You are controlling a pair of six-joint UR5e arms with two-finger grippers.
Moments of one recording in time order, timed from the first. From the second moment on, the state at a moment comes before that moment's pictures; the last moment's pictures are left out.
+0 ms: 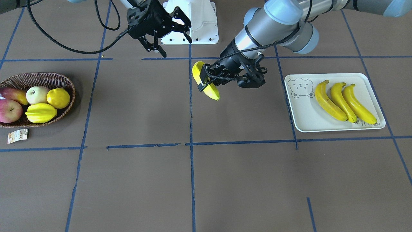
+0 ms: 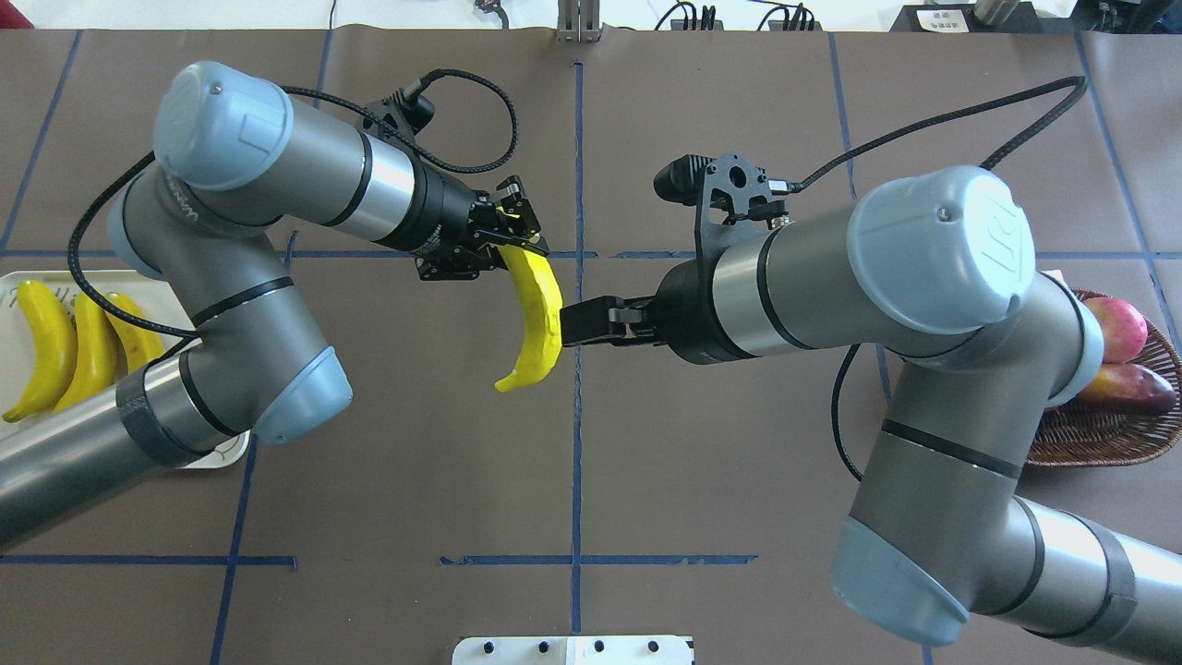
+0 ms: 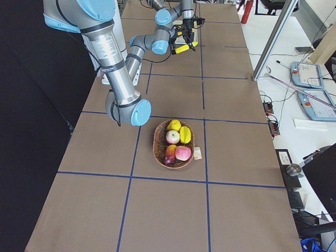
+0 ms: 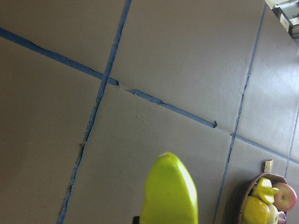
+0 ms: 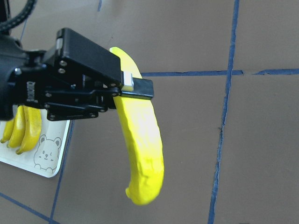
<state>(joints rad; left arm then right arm) -0.73 -2.17 -1.69 -2.18 -2.13 -1.72 0.53 -1.05 2.11 -1.34 1.90 1.25</state>
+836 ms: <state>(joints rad) -0.92 -1.81 -1.70 -1.88 -2.13 -1.16 0.59 -1.16 2.22 -1.38 1.92 1.25</state>
